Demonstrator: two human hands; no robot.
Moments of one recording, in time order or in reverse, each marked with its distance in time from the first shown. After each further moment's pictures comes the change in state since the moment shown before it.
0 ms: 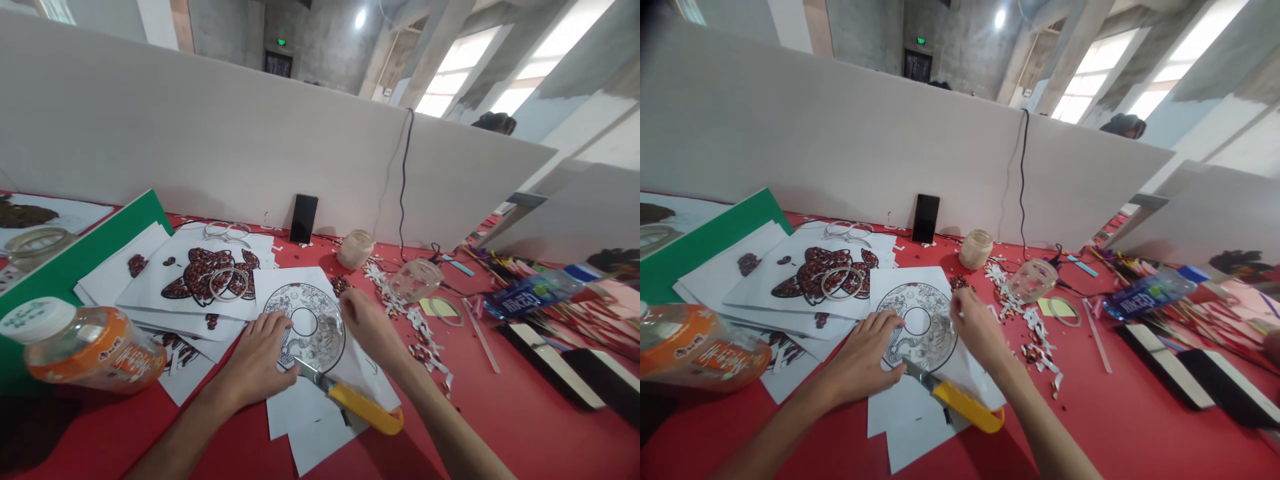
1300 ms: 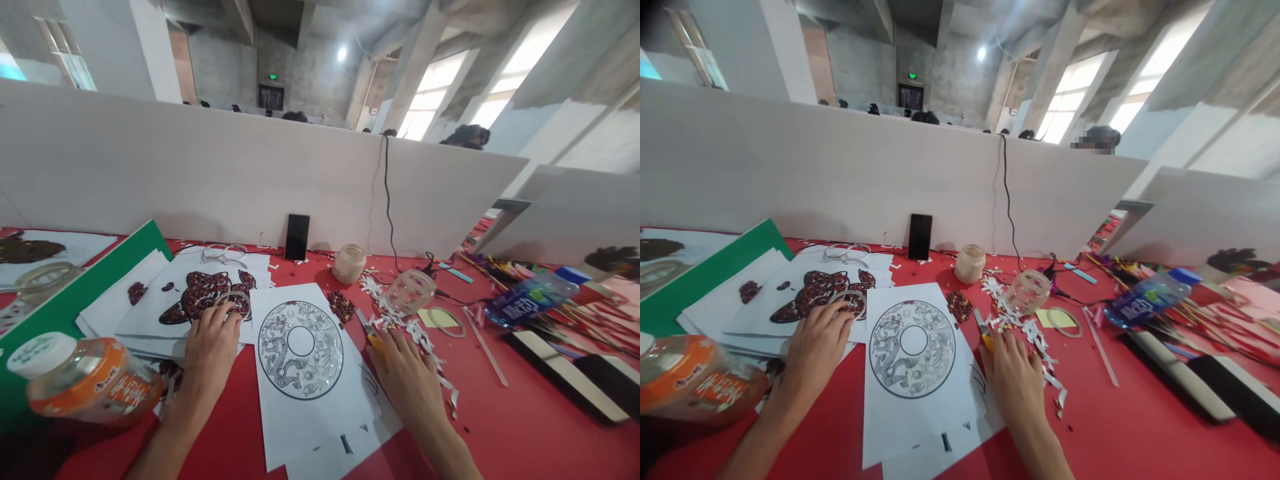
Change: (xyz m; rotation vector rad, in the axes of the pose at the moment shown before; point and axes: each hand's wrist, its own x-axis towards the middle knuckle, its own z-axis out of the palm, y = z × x) left_hand 0.009 -0.054 -0.035 0.515 0.513 -0.083; right_hand -0.066 0.052 0.021 -0.387 0.262 0.187
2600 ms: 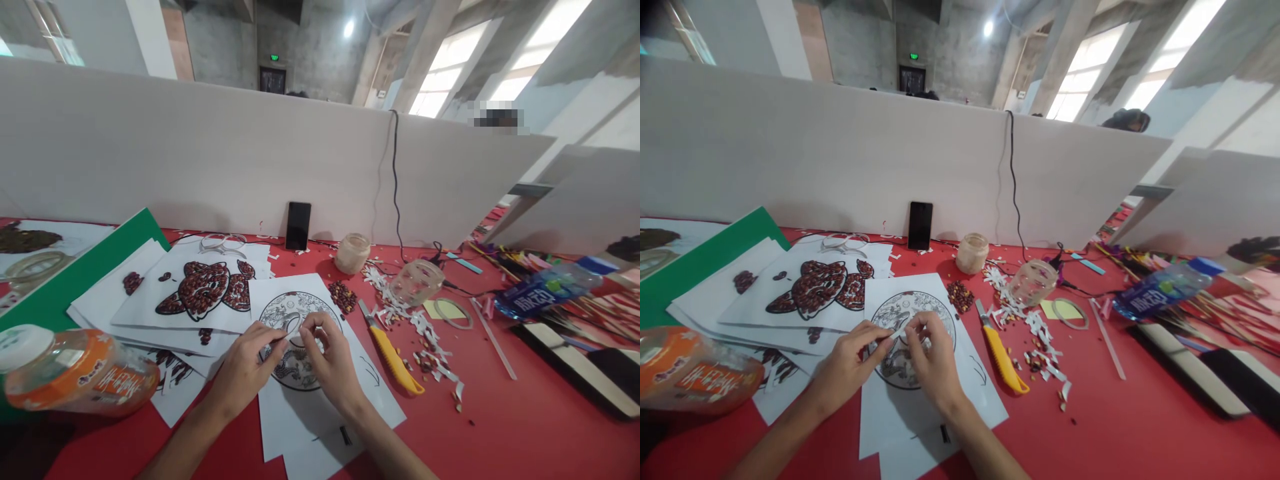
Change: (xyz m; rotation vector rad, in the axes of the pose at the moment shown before) left_hand -0.013 0.056 -0.005 -0.848 -0.243 -0.020; right_hand 0.020 -0.127 -0.012 1.413 -0.093 0.043
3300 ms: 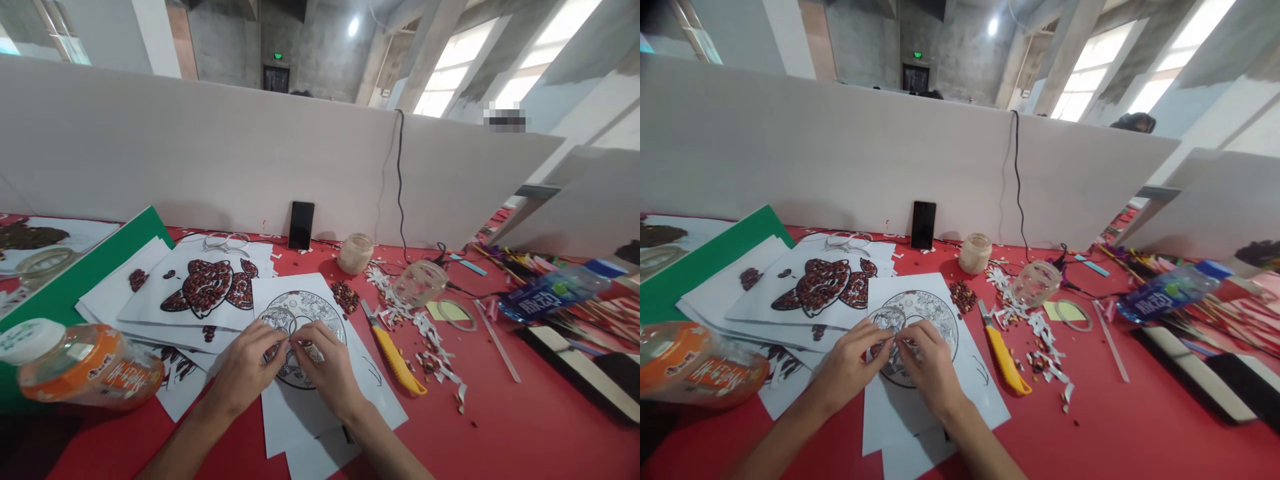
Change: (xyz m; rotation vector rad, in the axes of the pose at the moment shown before) left_hand -0.001 -0.003 0.001 0.183 0.028 0.170; right_hand -0.005 -0.001 0.000 -0.212 -0.146 -0.201
